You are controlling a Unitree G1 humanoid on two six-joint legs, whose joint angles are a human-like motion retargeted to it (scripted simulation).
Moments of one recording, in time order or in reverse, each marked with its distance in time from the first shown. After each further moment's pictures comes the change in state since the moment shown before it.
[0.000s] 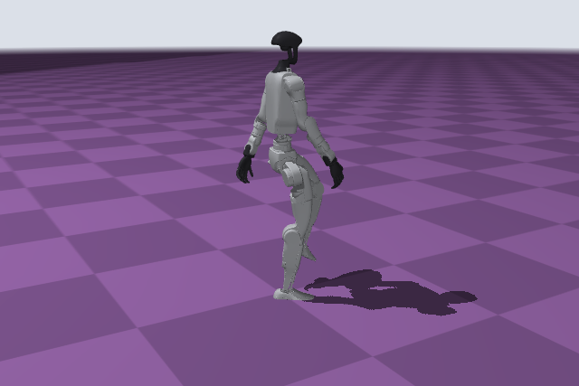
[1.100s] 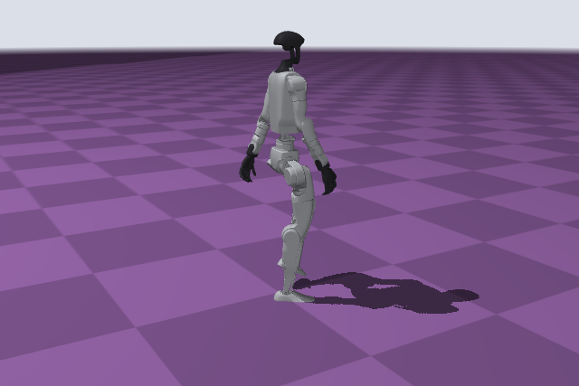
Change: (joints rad) left arm 0.001 0.019 0.025 0.000 0.010 0.017 0.026; right arm 0.158 0.006 -0.066 0.026 -0.034 -0.012 -0.083; waist -0.061 0.050 -0.097; left_leg 0.157 -0.118 -0.086 -0.313 0.039 -0.020; right_leg -0.014 -0.002 -0.093 -0.064 0.005 0.032
